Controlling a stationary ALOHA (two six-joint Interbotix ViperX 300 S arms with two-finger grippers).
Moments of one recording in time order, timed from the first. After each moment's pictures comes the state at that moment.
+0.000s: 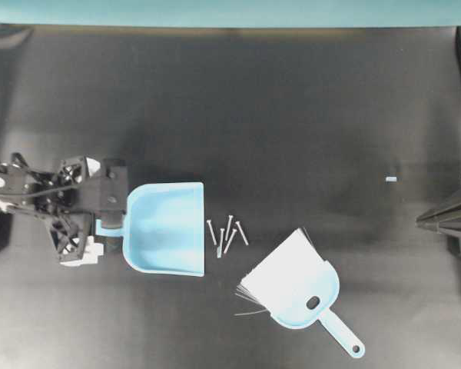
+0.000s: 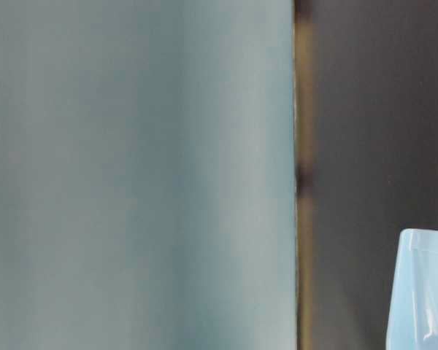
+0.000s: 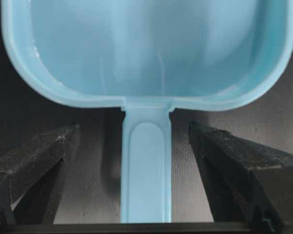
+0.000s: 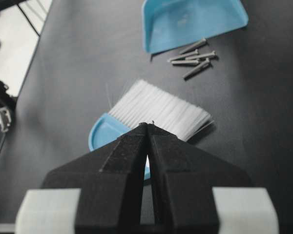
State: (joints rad) left arm 0.00 -0.18 1.00 0.04 0.26 -0.08; right arm 0.18 -1.46 1.47 0.00 0.21 0.40
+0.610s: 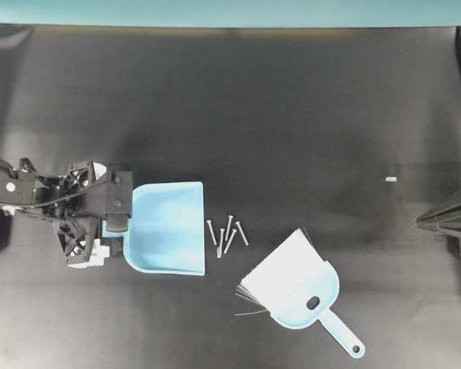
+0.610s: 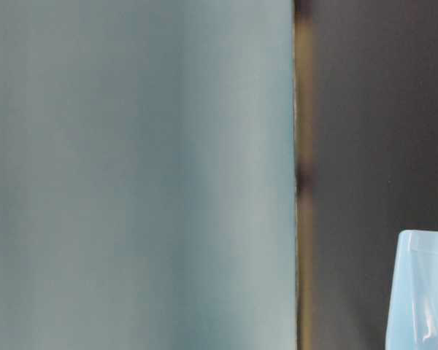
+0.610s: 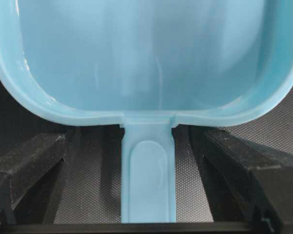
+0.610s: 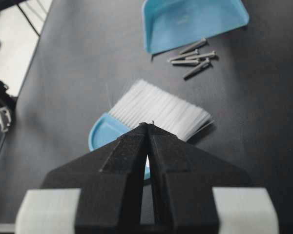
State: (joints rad) left arm 0.00 -0.13 1.01 0.04 0.17 -0.09; right arm 0.18 -1.46 1.47 0.00 0.21 0.40
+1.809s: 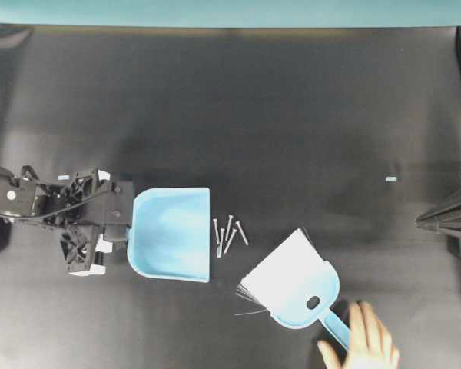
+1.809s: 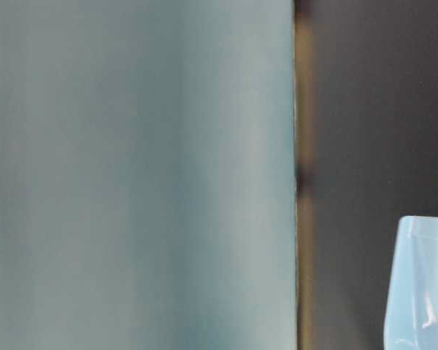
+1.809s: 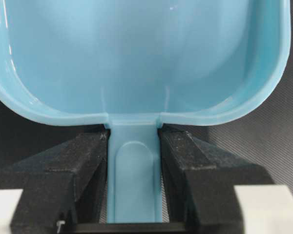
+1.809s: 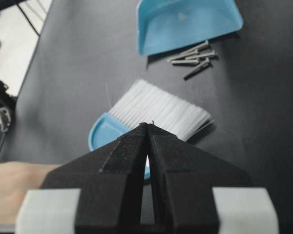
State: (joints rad) left arm -0.03 -0.13 1.01 0.04 0.11 -0.09; right arm 0.18 -1.46 1.47 0.00 0.21 0.40
